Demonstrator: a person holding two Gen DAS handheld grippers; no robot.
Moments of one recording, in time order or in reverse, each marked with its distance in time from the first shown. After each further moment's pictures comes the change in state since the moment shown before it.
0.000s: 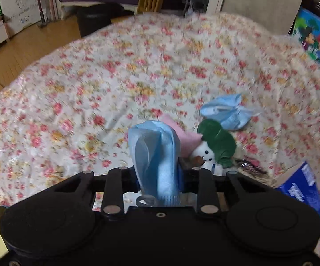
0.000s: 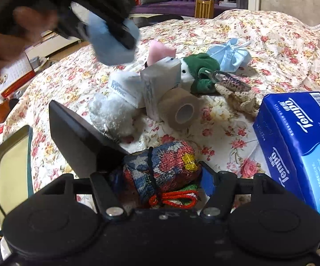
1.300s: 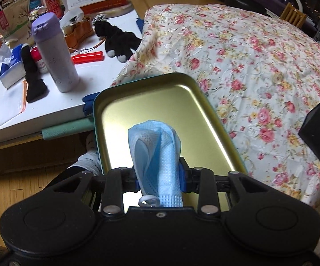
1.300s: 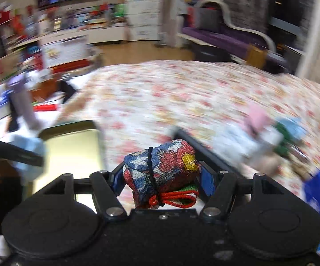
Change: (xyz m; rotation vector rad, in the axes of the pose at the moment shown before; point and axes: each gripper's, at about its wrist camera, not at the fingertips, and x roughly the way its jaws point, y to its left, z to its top) left arm -0.083 0.230 -0.255 -0.501 0.019 0.376; right arm -0.074 0.195 0.001 -0.341 -0.095 0.071
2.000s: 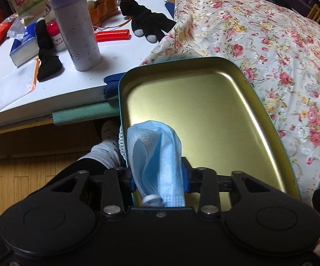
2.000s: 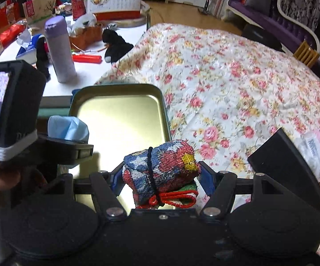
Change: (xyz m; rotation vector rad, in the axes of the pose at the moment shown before) left arm 0.047 0.033 -0.008 -0.069 0.049 0.078; right arm 0.074 0.118 0.016 -0.178 0.229 0.076
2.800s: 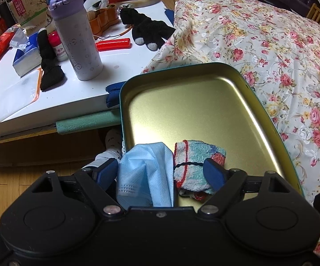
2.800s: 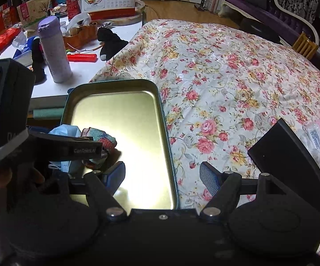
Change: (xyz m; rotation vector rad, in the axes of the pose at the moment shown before) left arm -0.002 -0.005 0.001 0.026 -0.042 0.028; right arm 0.005 -0.010 -0.005 0.036 0.008 0.007
